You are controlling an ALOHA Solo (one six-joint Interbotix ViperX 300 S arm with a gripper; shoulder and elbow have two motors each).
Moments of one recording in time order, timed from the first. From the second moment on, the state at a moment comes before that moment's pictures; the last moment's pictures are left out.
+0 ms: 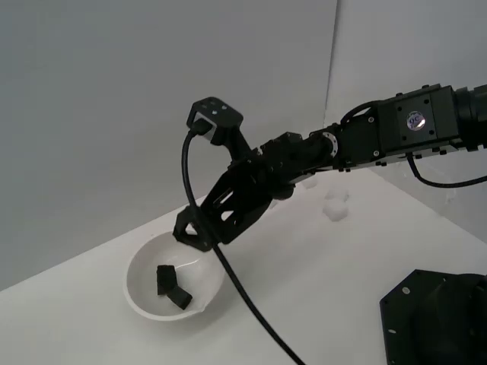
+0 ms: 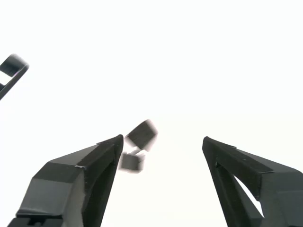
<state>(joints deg) -28.2 109.2 108.5 140.3 140.4 -40.9 11.9 25.8</state>
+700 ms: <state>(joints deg) -7.5 105.7 105.3 141.0 141.2 -40.0 0.4 34.1</state>
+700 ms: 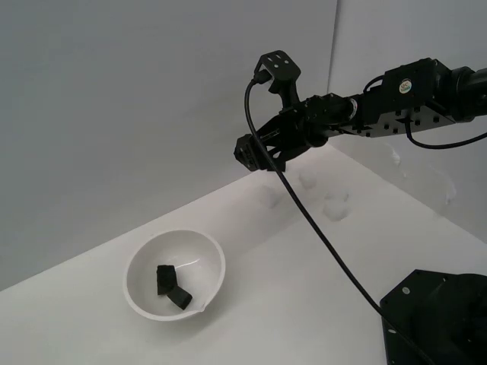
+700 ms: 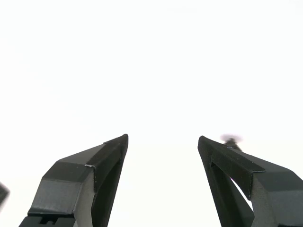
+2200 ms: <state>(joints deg) -0.5 90.4 90.1 141.5 141.6 -33.1 -15.3 32.3</state>
